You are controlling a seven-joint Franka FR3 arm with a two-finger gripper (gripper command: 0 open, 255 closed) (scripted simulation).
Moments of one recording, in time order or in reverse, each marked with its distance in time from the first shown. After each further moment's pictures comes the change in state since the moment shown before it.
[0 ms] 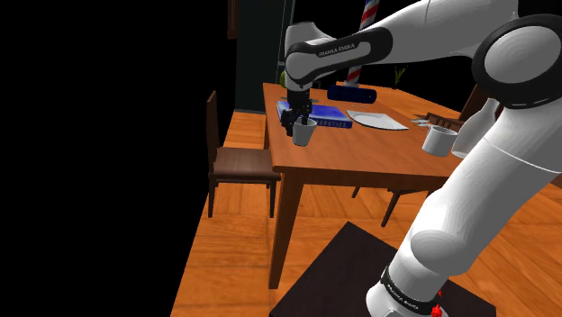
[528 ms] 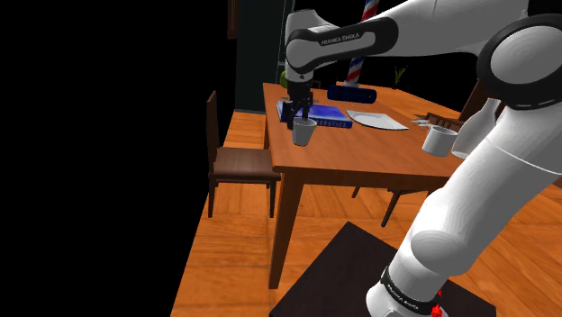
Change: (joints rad) arm 0.007 -0.016 0.010 0.054 0.006 -0.072 0.000
